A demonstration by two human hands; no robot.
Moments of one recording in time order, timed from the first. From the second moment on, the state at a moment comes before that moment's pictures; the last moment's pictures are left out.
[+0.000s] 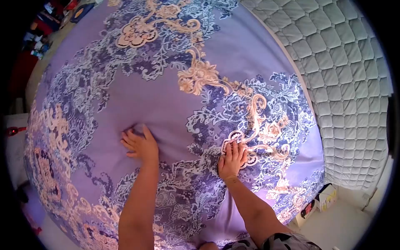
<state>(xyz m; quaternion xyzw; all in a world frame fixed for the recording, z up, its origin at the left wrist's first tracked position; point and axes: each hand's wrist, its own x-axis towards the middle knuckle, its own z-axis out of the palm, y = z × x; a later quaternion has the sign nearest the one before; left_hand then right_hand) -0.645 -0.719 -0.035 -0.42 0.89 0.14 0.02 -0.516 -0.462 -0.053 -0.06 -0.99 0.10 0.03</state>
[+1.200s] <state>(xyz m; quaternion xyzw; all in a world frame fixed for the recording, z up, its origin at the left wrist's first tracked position) -0.686 -0.714 -0.096 -0.39 0.90 -0.16 -0.11 -0.815 -0.249 0.003 -0.03 -1.00 0.05 0.08</state>
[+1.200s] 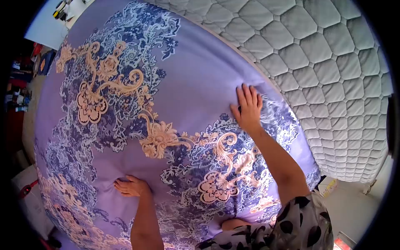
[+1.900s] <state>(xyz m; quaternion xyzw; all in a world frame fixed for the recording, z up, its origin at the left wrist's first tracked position) -0.669 -0.759 -0.098 -0.23 0.97 -0.10 -0.05 -0.842 -0.230 -0.019 -0.09 -0.99 0.10 0.02</state>
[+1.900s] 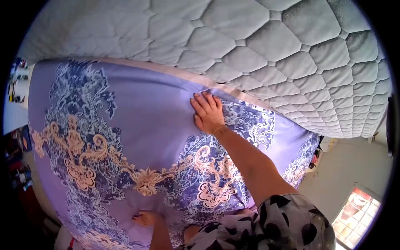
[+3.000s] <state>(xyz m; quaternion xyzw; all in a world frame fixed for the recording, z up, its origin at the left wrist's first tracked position) -1.136 -0.519 -0.043 0.04 0.99 0.09 -0.06 -0.828 -0.225 -0.043 -0.06 -0.99 0.06 0.06</state>
